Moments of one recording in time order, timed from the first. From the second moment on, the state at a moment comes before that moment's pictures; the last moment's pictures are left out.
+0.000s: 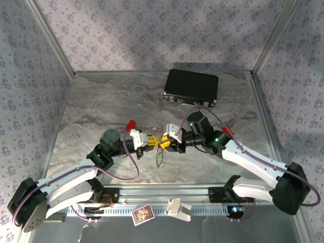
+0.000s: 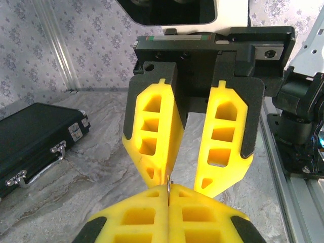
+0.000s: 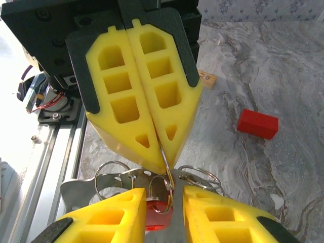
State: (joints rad) left arm -0.77 0.91 0.37 0.44 0.56 0.15; right arm 0.78 1.12 0.78 -0.20 -0.61 -0.42
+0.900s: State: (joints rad) left arm -0.78 0.93 0.42 0.32 0.52 0.17; right arm 0.77 1.13 0.77 -0.22 -0.61 -0.44
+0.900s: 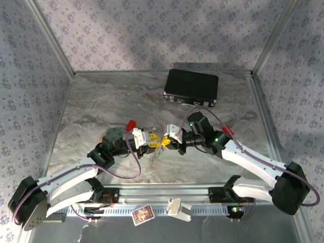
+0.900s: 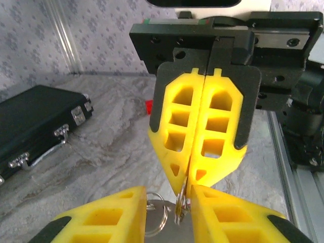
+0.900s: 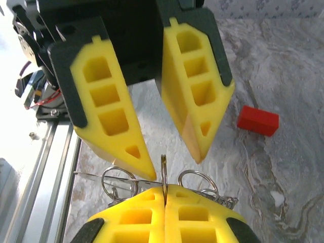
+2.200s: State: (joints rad) left arm -0.78 1.03 0.47 0.24 0.59 0.23; right arm 0.70 1.10 0.82 -0.35 -0.63 -0.49
